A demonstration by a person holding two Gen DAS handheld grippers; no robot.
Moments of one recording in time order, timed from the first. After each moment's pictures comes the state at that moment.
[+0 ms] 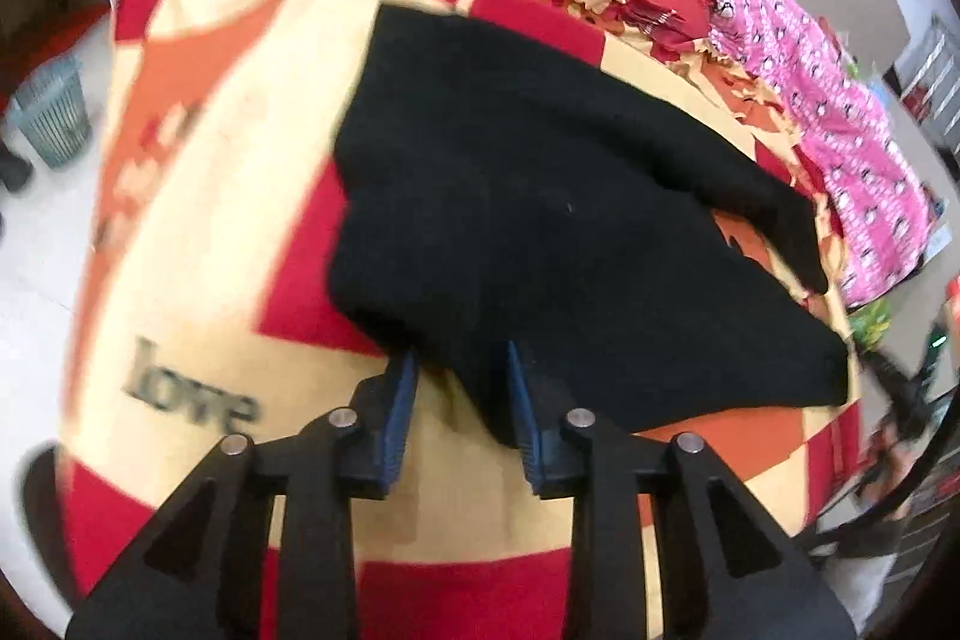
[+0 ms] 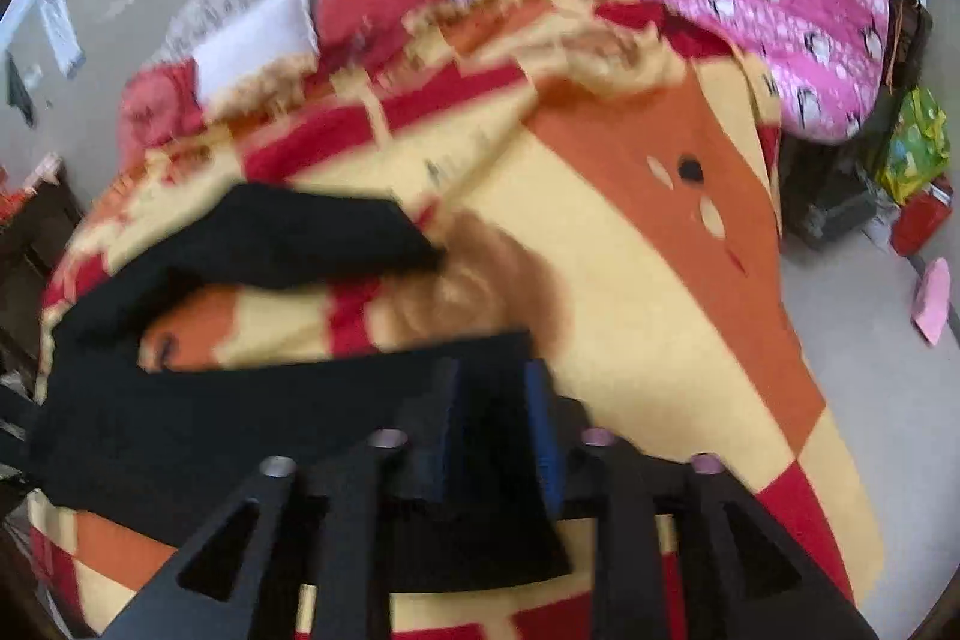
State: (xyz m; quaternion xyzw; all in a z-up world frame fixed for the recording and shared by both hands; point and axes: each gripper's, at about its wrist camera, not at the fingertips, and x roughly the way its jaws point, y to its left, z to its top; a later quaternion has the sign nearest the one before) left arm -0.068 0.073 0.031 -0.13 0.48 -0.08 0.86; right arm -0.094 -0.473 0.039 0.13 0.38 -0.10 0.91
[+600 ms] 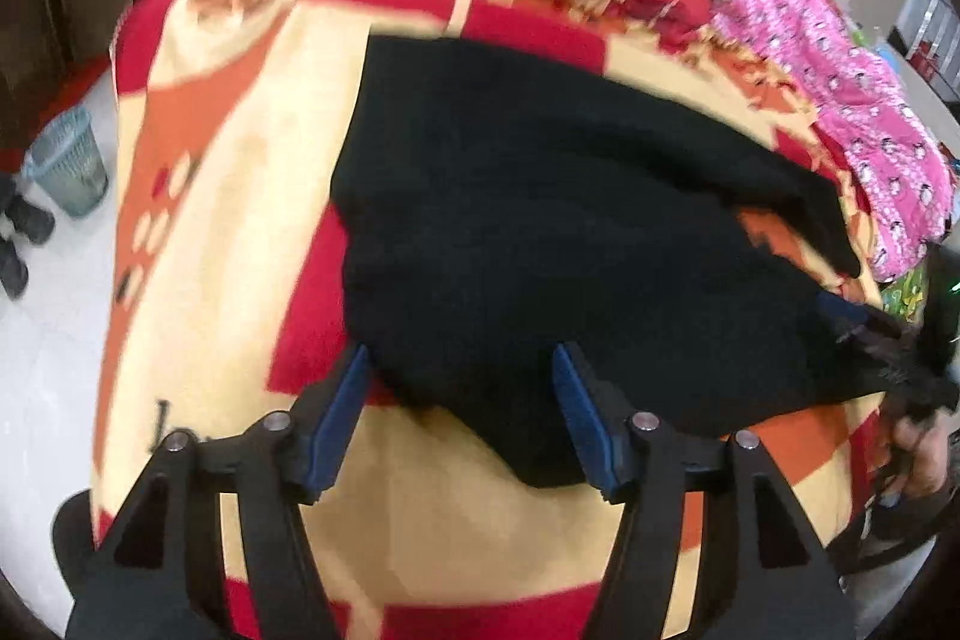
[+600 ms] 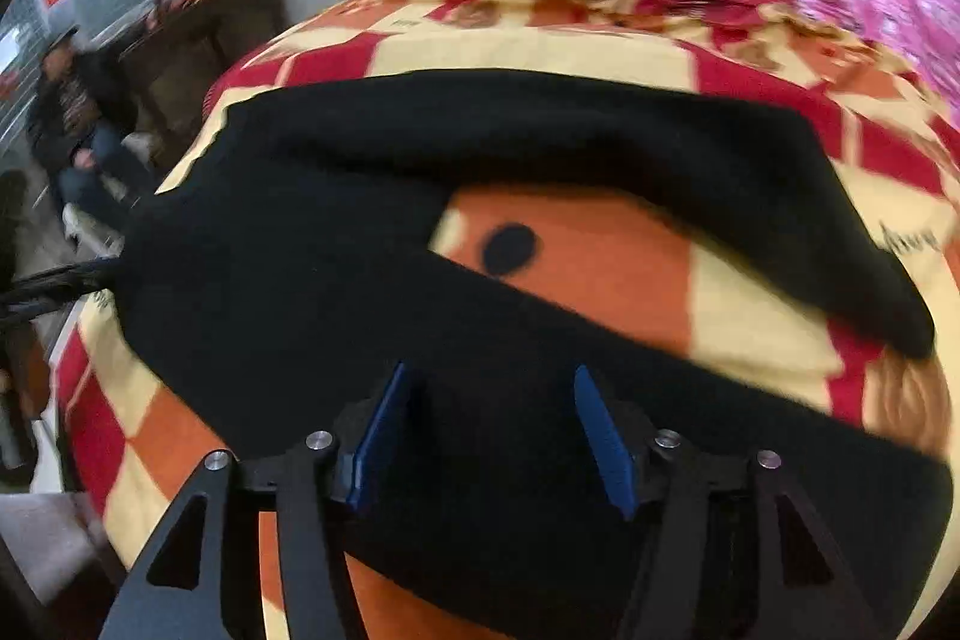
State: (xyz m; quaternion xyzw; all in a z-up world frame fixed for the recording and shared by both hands) left arm -0.037 0.070 0.009 -0.10 0.49 -0.07 0.86; right arm -0.021 -0.275 0.011 -0.03 0.45 0.18 0.87
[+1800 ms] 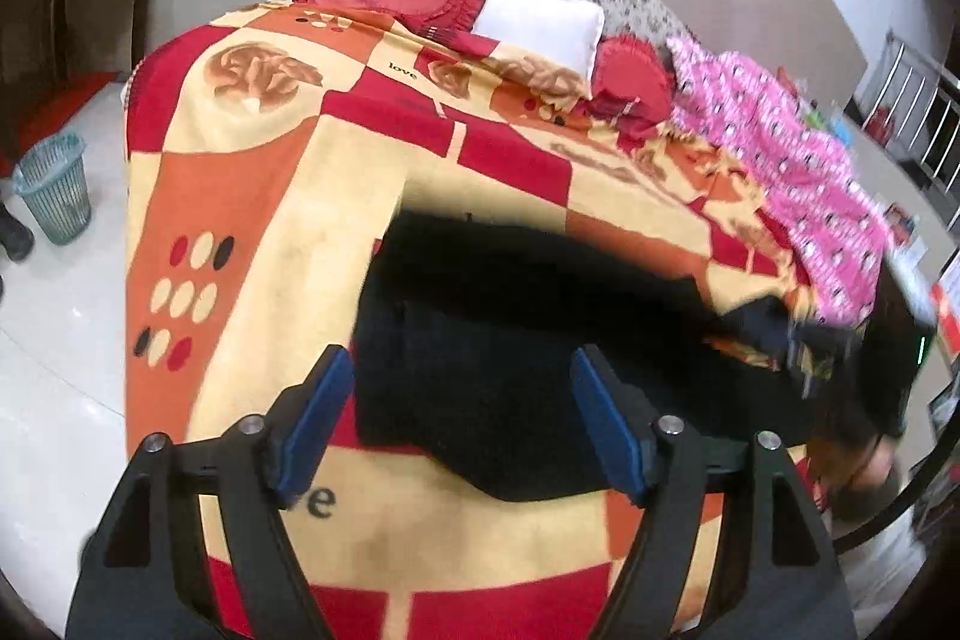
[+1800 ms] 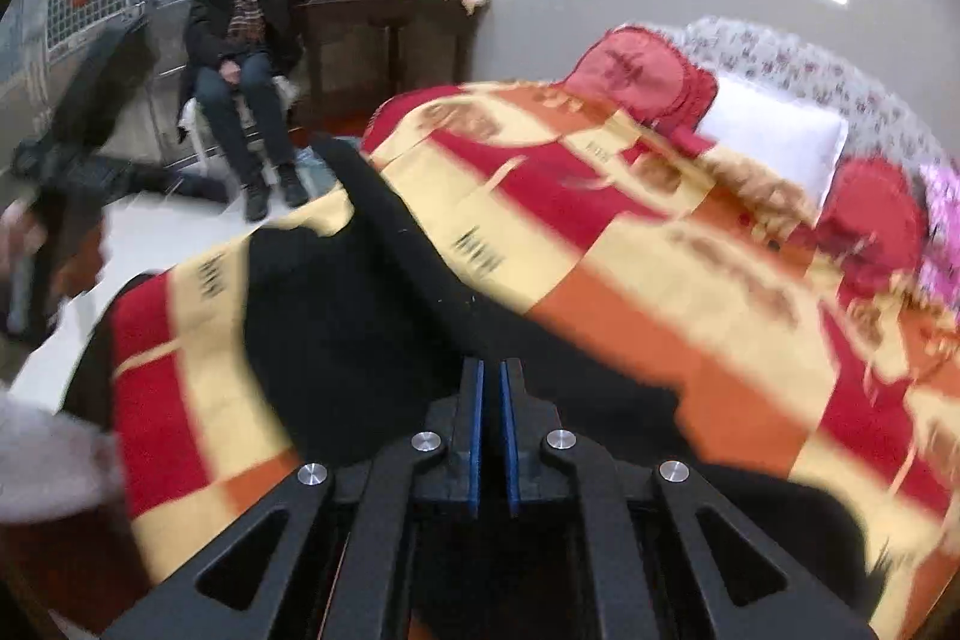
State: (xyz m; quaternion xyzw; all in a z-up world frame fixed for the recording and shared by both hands) left arm -0.065 0.115 0.079 -0.16 0.39 -0.11 0.90; right arm -0.057 -0.178 0.065 -0.18 0.31 0.34 0.87
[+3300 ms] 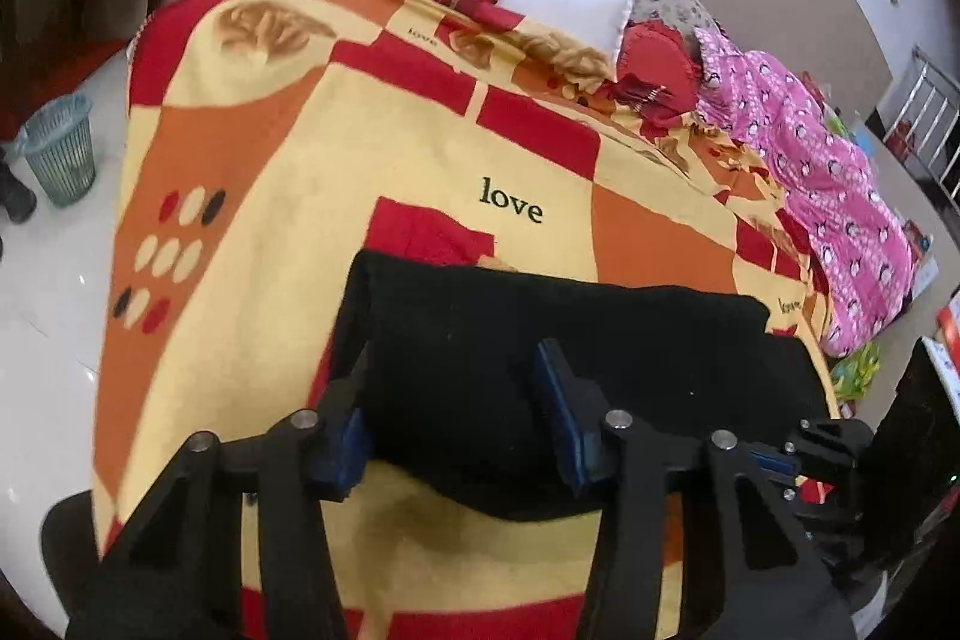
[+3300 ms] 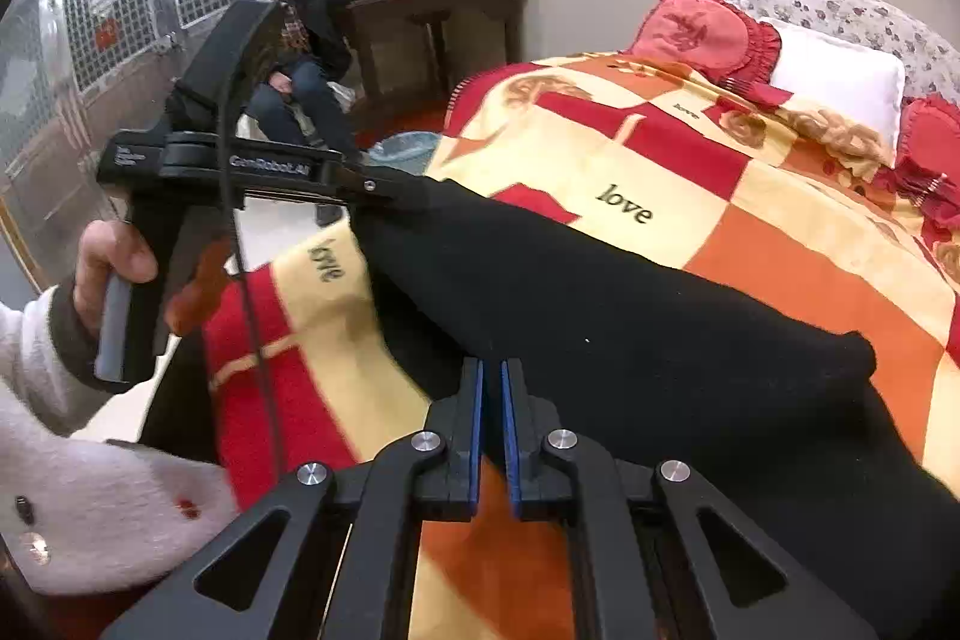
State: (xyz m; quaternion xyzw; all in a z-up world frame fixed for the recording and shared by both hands) left arm -0.056 0.104 0.049 -0.16 0.41 -0.08 0.89; right arm -0.098 -0.128 0.036 -0.12 0.34 0.40 0.84
